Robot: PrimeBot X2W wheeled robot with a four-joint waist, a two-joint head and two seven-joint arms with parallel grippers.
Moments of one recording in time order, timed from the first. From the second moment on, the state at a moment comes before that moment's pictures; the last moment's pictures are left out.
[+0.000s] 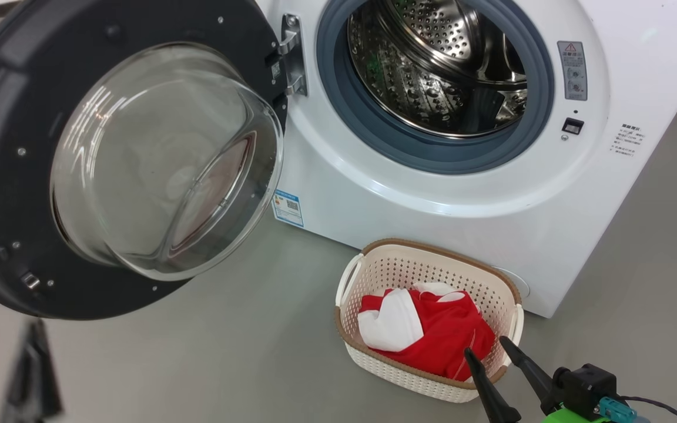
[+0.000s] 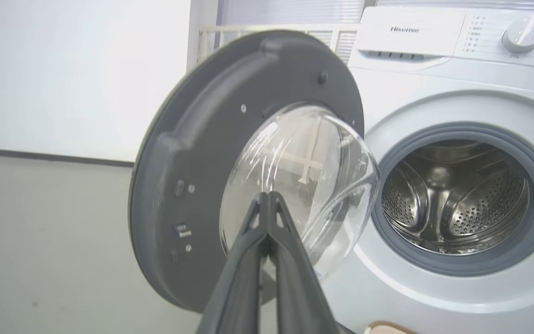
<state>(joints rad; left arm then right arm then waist) 0.12 0.04 0.21 0.01 -0.36 -0.05 -0.26 0.00 -0.14 0.30 0.34 0.48 0.12 -0.26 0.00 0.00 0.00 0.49</state>
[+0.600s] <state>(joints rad) -0.50 0.48 0.44 0.34 -0.52 -0.13 -0.26 0.08 -0.09 0.17 0.28 0.43 0.12 -0.26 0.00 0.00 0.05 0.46</state>
